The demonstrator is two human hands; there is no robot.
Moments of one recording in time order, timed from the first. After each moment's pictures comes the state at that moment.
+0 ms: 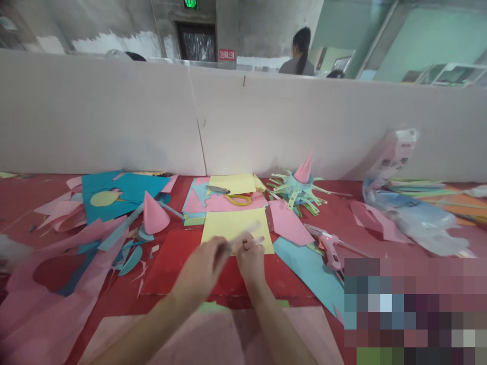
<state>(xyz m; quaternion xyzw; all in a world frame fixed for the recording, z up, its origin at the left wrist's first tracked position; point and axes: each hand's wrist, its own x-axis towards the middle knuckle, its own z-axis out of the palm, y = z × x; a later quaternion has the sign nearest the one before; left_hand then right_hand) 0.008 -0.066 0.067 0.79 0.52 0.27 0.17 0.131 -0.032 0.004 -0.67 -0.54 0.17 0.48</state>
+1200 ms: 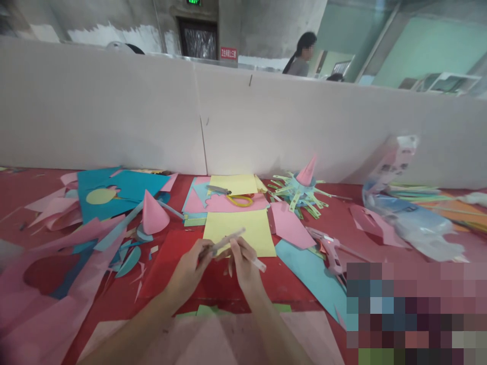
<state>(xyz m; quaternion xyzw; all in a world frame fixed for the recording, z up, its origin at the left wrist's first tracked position) -0.026 -0.052 0.018 0.68 0.54 0.36 0.33 0.119 -0.045 0.016 -0.47 -0.51 0.50 0.52</state>
